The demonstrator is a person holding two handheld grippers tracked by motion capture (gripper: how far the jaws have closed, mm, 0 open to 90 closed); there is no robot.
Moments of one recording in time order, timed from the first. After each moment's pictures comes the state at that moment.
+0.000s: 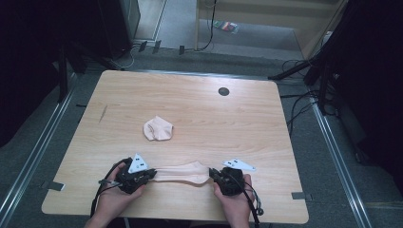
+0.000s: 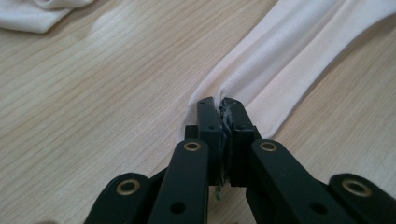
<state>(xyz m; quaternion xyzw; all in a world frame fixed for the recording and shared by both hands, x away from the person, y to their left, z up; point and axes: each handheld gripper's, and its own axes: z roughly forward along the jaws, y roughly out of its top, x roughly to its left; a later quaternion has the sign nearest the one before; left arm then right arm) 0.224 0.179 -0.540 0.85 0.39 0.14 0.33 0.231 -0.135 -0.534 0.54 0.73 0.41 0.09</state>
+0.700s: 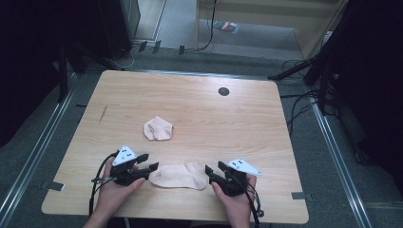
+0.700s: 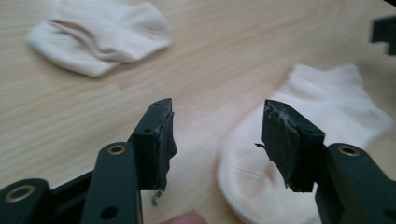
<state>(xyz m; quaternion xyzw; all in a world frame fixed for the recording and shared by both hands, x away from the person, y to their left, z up) 0.243 0.204 -0.534 0.75 0.46 0.15 0.45 0.230 -0.137 -0.528 0.51 0.71 0.47 0.14</state>
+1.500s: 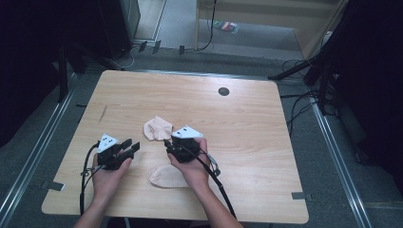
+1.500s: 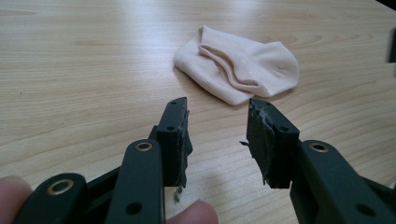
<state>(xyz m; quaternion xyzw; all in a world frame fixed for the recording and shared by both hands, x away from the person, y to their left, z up) 0.272 0.246 -0.550 0.67 0.54 0.22 0.45 0.312 0.001 -0.509 0.39 0.79 0.46 0.14</state>
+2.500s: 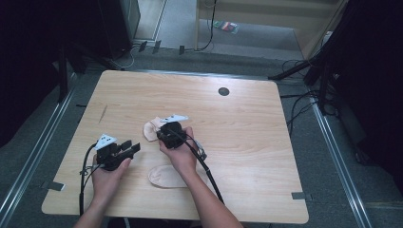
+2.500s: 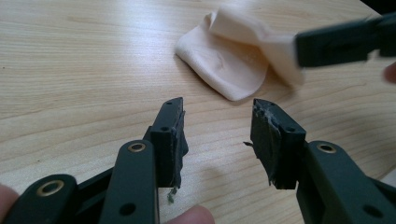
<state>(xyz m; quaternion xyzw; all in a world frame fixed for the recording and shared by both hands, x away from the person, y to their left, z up) 0.275 0.252 -0.553 0.66 0.56 0.18 0.46 0.355 0.033 -0.510 0.42 0.79 0.43 0.08</state>
